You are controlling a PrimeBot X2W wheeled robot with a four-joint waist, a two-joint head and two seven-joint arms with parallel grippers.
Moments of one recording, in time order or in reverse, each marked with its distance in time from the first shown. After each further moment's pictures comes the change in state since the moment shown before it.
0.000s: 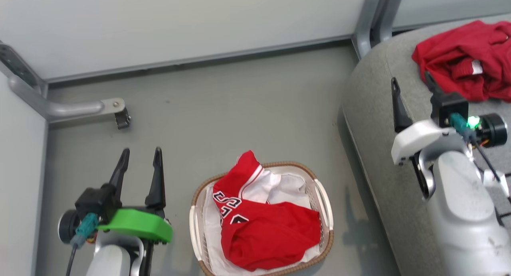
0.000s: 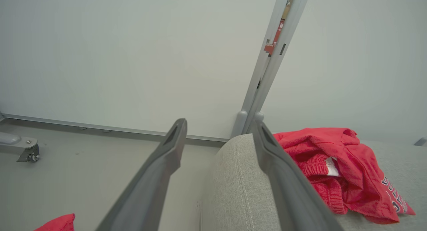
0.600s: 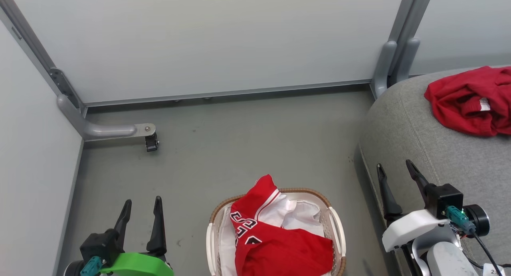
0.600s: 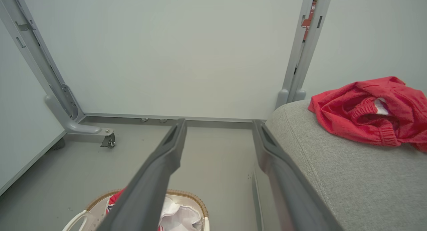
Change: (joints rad) left arm 0.178 -0.037 0.046 0.015 -0.002 0.000 0.000; right arm 0.444 0.022 0.105 -0.275 0.216 0.000 0.000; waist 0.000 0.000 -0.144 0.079
